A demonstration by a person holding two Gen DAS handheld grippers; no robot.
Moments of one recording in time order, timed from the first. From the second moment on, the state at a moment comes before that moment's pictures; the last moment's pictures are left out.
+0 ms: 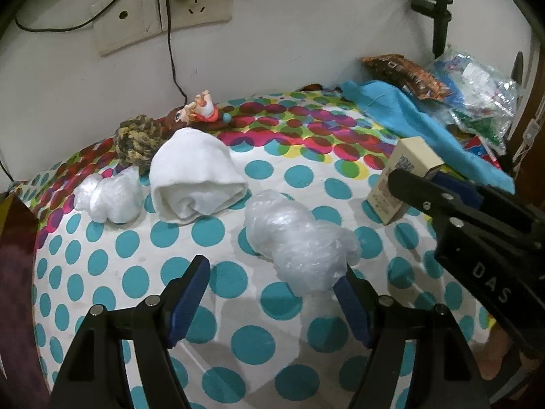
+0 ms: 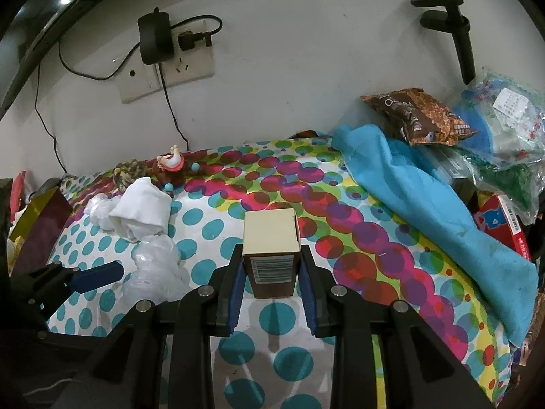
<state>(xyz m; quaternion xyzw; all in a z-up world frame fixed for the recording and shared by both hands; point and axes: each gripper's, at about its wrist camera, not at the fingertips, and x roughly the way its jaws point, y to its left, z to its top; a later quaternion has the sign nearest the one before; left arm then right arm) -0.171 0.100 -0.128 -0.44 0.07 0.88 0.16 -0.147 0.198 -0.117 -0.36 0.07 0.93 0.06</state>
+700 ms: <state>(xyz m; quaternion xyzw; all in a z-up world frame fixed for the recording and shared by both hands) -0.165 0.091 -0.126 -0.43 0.05 0.89 0.15 -0.152 0.193 -0.120 -0.37 0.08 0.93 0.06</state>
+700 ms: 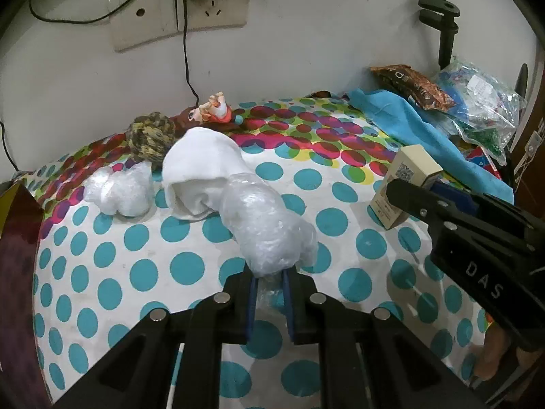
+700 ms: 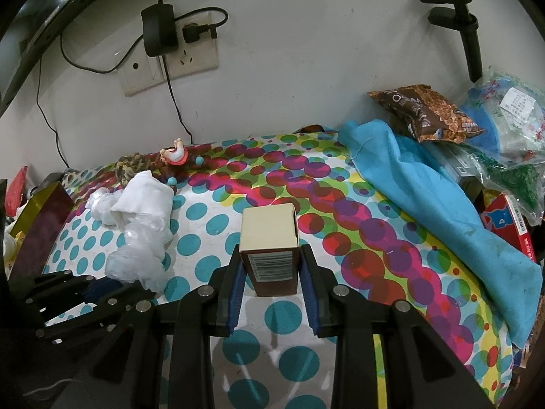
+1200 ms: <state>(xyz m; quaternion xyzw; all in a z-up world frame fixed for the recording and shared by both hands) -0.146 0.070 -0.118 -0.42 0.05 0.90 0.09 -0.154 0.191 -0.123 -0.37 0.07 0.92 0.06</state>
